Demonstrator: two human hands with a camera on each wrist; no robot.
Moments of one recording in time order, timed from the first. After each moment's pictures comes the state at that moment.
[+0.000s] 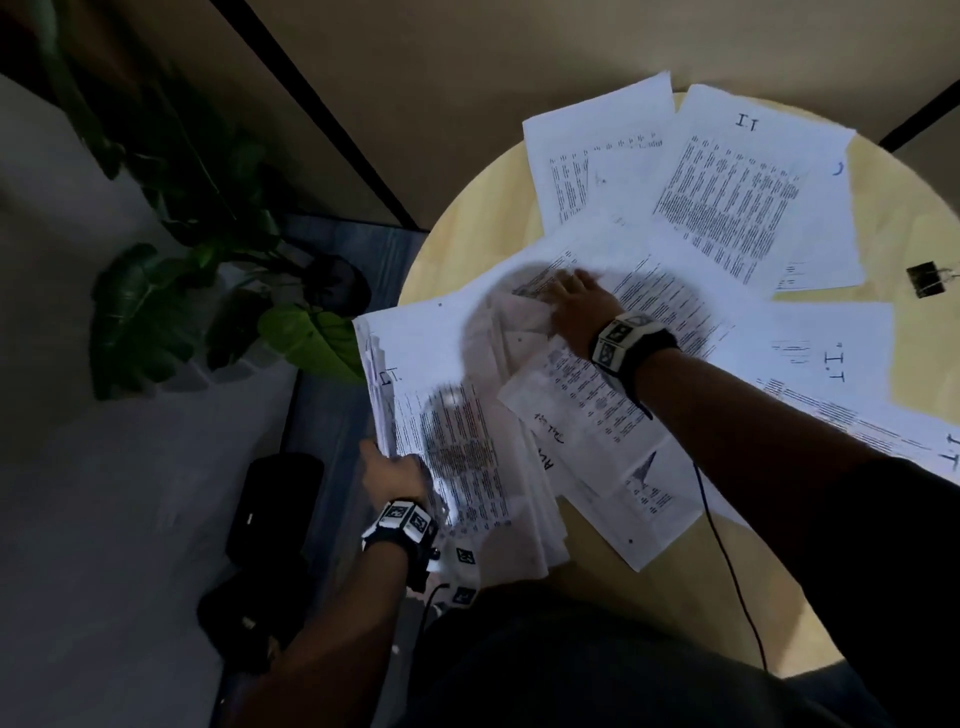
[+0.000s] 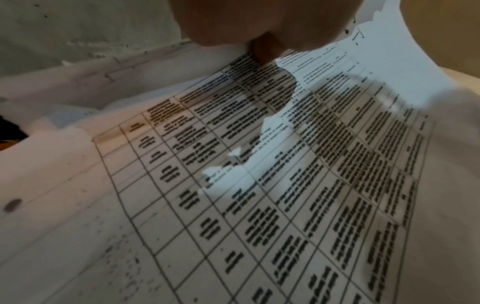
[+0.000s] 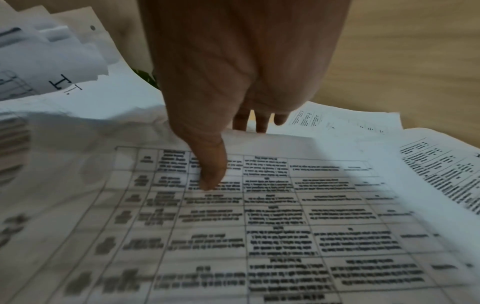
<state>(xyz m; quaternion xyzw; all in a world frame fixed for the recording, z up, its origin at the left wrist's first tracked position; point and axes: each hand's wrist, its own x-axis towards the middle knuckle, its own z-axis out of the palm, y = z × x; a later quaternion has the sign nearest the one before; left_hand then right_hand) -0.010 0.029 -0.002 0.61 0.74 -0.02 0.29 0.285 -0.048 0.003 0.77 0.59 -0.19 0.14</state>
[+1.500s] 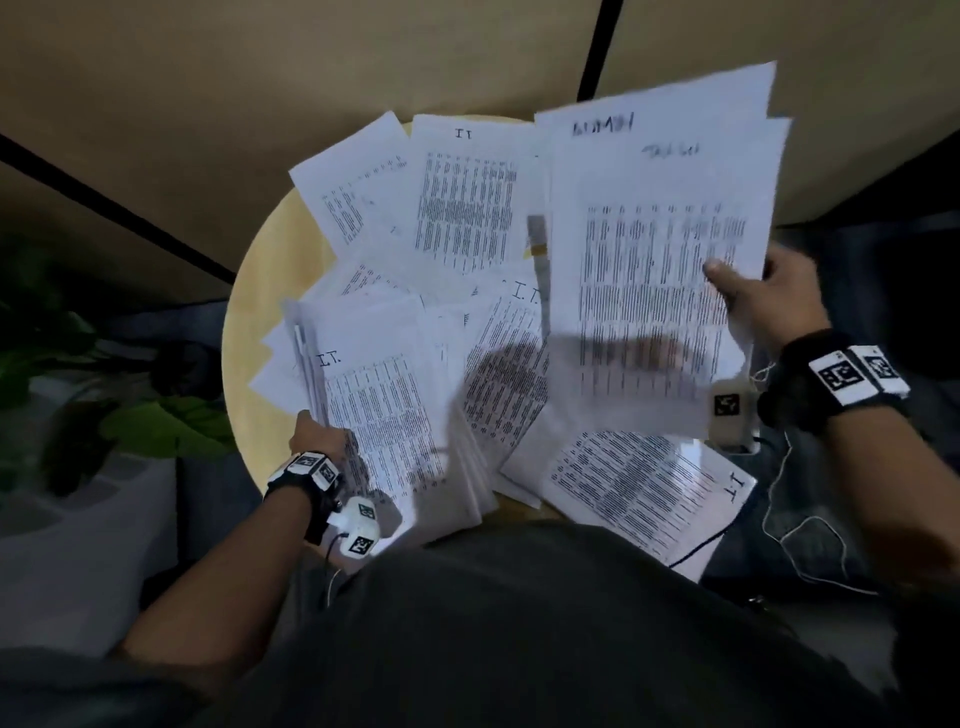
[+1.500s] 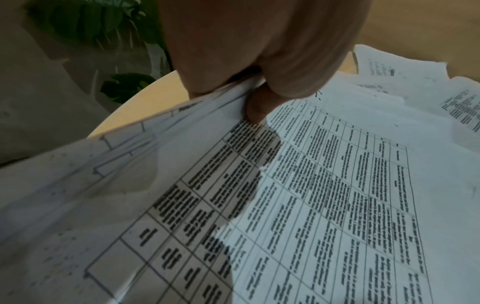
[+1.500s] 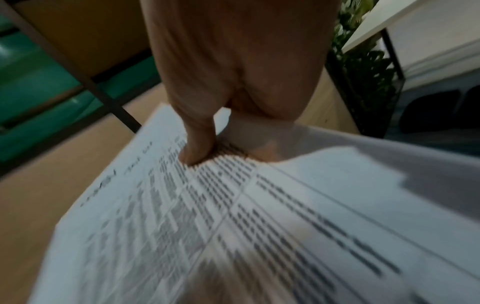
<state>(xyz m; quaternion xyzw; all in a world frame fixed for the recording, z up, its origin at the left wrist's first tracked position) 0.077 -0.021 0.004 0.75 0.55 -0.22 0.29 0.321 -0.460 0.130 0.80 -0.10 -0.12 -0.57</state>
